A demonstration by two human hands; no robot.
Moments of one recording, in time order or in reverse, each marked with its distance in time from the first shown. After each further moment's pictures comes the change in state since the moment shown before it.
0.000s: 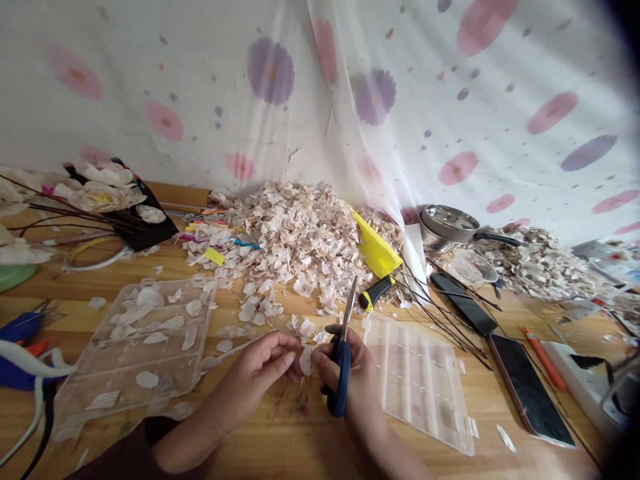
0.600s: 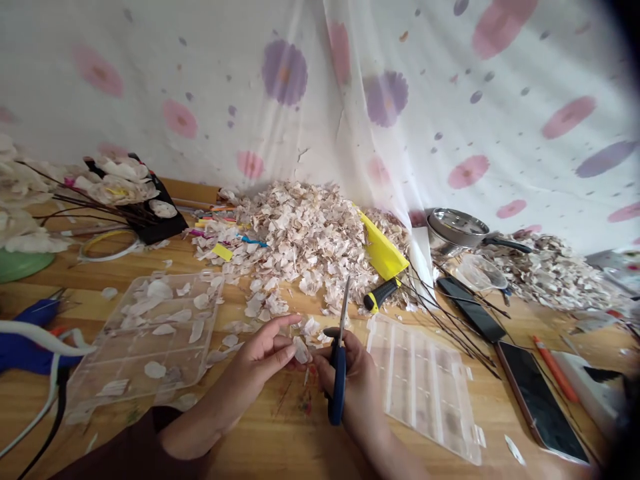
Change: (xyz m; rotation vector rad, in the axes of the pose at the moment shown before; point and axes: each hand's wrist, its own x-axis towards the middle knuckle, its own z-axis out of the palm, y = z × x) left_hand -0.002 -0.002 -0.001 -0.221 0.067 -0.014; right_hand -0.004 -0.003 0.006 -0.116 -0.073 -0.020
